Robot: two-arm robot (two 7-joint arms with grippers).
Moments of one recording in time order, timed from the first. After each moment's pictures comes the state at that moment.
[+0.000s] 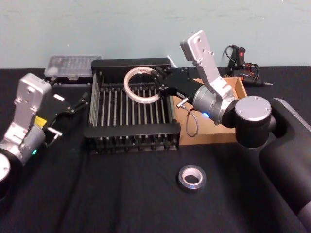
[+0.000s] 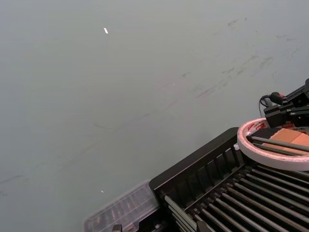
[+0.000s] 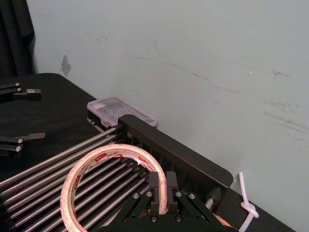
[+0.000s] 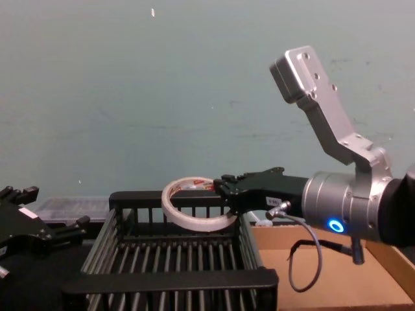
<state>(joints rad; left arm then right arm) -0.20 0.60 0.45 -1.41 -0.25 -0.12 0.03 0.51 0.14 -0.46 -1.14 0.12 0.08 0.36</state>
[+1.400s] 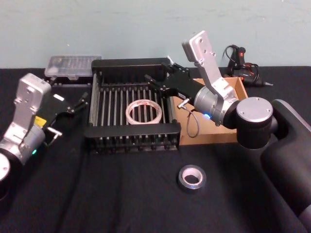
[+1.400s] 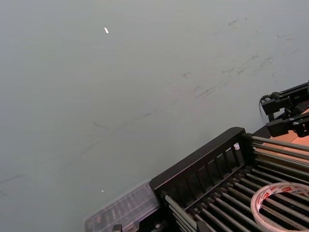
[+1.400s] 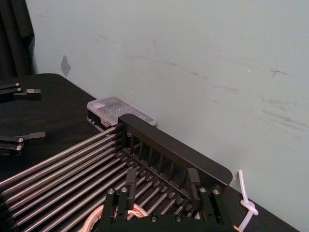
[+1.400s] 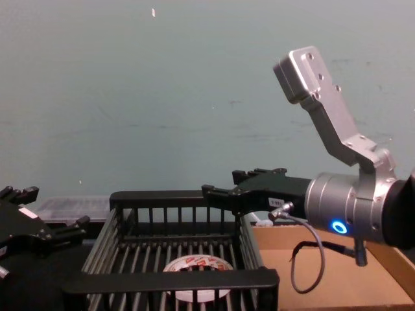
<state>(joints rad) -0.20 0.60 0.45 -1.41 -0.25 -0.12 0.03 0.50 0.14 -0.46 -1.16 0.12 0.08 0.36</state>
